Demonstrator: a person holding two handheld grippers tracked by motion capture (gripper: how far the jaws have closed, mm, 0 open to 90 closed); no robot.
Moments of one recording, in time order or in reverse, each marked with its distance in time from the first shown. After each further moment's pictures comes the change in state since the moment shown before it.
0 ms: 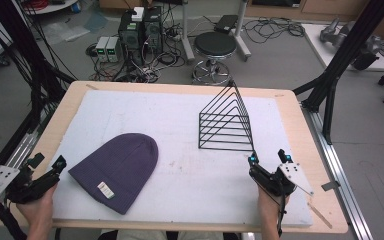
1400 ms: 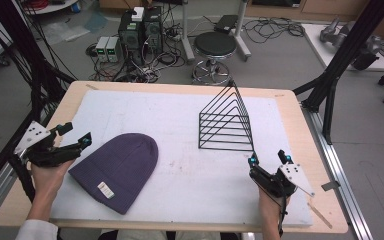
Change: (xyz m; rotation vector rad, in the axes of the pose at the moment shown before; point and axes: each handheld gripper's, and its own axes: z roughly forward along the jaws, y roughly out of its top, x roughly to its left) left arm -0.049 0.075 0.069 0.169 -0.274 0.192; right arm -0.001 0.000 -0.003 0.000 0.015 -0.007
